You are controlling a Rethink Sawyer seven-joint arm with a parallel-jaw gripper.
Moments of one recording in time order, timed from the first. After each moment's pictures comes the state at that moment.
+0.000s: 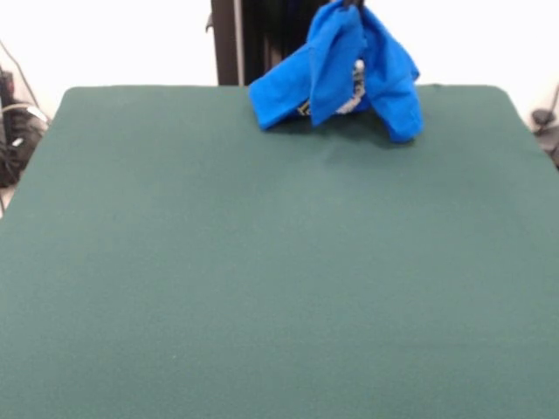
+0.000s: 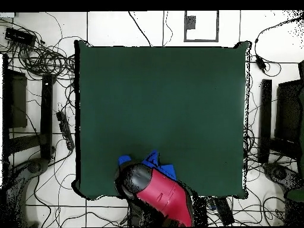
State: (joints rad) arm 0.27 -0.70 -0.50 2.02 0.44 0.76 1.96
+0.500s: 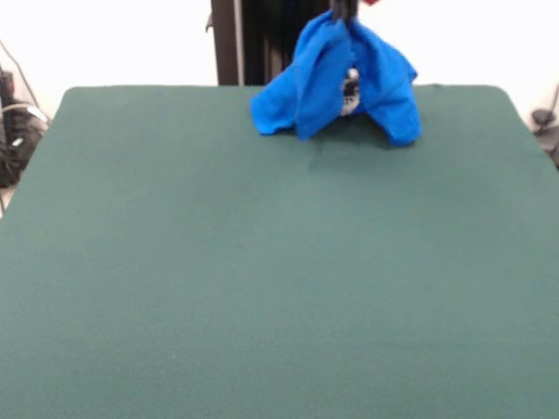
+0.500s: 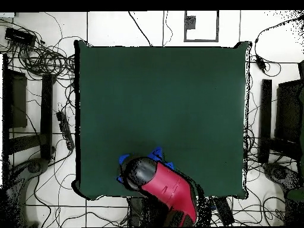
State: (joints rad) arm 0.23 -0.64 -0.50 1.96 0.44 0.73 1.99
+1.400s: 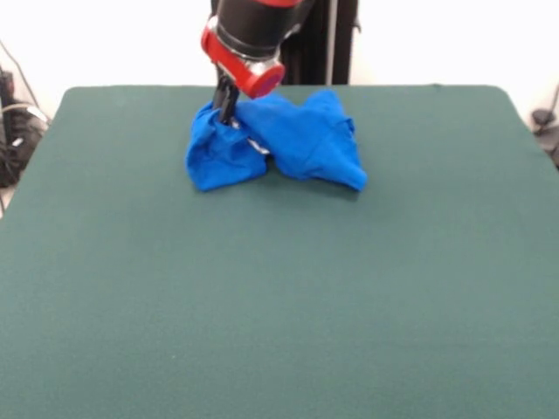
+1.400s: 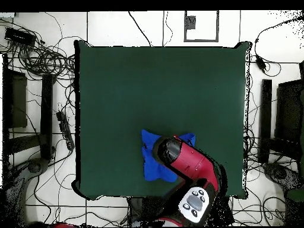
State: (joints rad) arm 0.11 -0.39 -0.55 1.78 0.40 0.37 1.99
